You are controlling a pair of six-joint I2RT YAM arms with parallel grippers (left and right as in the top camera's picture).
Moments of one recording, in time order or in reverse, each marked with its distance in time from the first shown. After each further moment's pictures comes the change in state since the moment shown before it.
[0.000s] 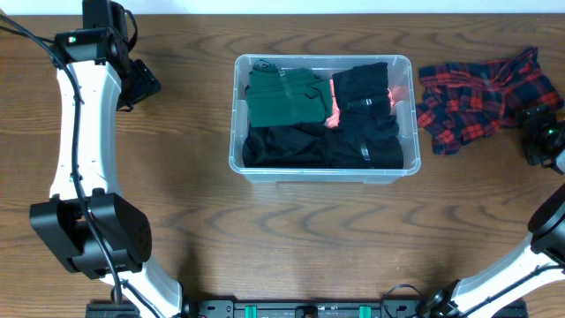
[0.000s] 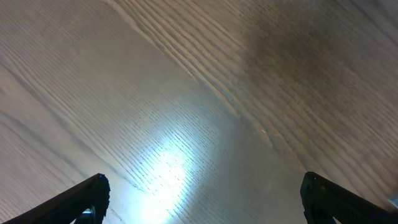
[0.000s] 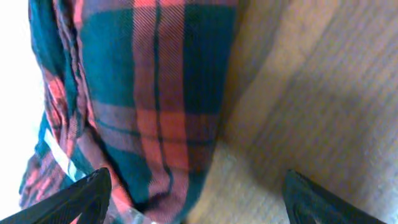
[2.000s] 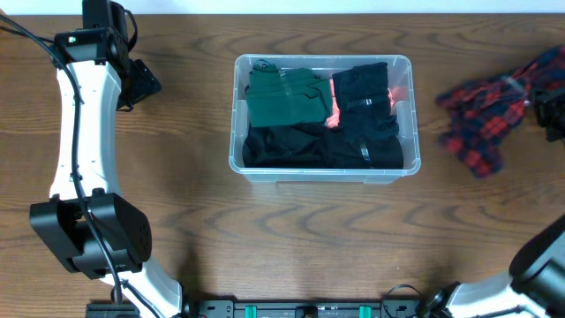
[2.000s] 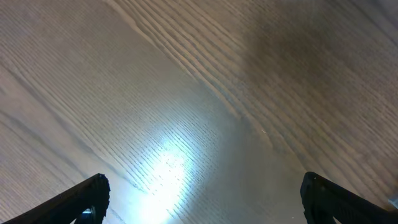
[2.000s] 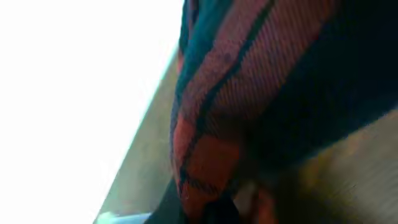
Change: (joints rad) left arm 0.000 0.000 0.000 0.000 0.000 0.000; right arm 0.020 -0.344 -0.007 -0.095 -0.230 0.063
